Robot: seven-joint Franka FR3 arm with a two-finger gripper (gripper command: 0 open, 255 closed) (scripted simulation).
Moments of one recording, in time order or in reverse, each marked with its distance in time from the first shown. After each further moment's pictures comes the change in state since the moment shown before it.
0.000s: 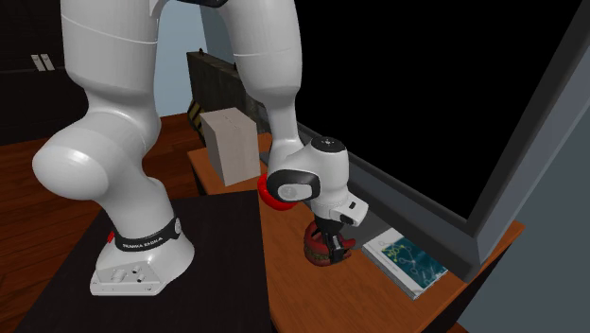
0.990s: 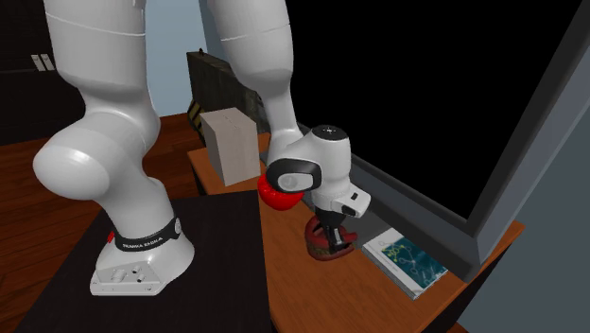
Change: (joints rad) arm 0.011 -0.092 -0.014 -0.022 -0.006 -0.070 0.005
